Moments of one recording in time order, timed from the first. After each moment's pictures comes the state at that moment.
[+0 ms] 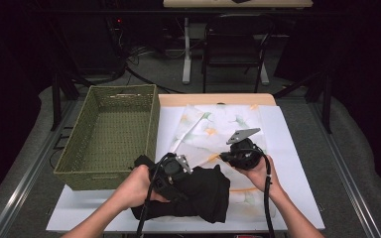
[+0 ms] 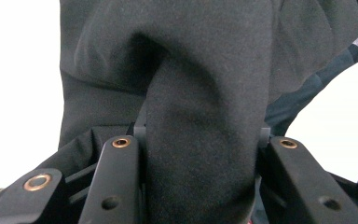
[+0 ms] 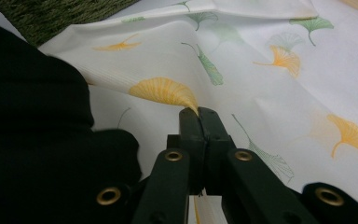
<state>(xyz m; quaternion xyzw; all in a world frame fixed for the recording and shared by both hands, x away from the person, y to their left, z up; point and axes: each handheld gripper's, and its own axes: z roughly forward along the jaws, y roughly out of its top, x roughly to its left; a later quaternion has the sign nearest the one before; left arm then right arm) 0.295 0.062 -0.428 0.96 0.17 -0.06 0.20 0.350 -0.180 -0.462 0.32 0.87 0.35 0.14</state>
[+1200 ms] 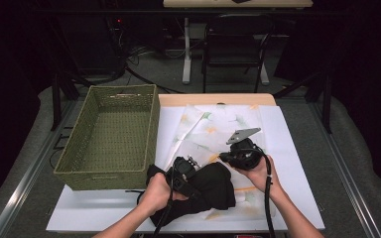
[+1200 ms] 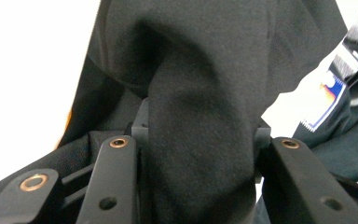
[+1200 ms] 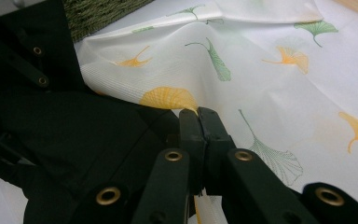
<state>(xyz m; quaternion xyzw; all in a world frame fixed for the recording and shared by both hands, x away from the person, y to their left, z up) 0.321 0.039 -0.494 0.92 0.31 -0.08 0.23 0.346 -0.178 -0.456 0.32 0.87 0.35 0.13</state>
